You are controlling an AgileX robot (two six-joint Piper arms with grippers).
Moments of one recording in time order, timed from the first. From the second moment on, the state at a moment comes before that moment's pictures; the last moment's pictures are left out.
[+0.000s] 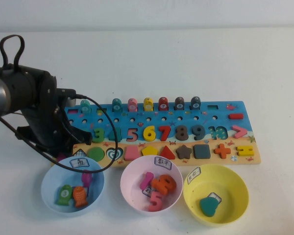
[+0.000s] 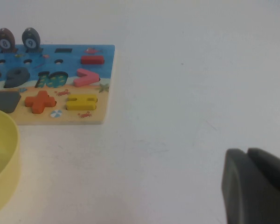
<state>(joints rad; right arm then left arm) 0.06 -0.01 0.03 0.01 0.37 0.06 -0.30 1.87 -1.23 0.10 0.83 -0.24</state>
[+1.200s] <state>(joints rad) 0.06 -0.01 0.03 0.01 0.37 0.06 -0.30 1.70 -1.23 0.15 0.88 -0.22</state>
